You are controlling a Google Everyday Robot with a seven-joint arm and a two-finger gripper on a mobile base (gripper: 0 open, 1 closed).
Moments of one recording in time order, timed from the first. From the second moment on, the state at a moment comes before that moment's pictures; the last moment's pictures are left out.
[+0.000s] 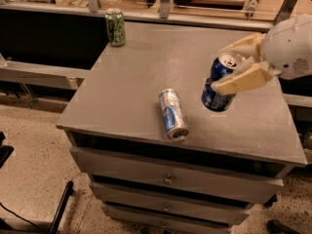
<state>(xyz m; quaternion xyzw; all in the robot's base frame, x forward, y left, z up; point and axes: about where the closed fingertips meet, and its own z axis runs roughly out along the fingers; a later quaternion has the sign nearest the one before) 0.485 -0.147 0.978 -0.57 0.67 0.18 0.43</state>
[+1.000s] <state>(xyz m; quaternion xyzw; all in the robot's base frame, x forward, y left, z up) 0.468 -0.135 0.924 -0.63 0.66 0.16 0.38</state>
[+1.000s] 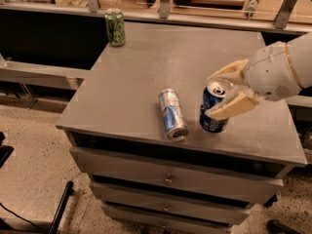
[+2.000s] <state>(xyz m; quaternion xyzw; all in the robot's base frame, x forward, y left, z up) 0.450 -0.131 0.905 -0.64 0.64 0.19 0.38</state>
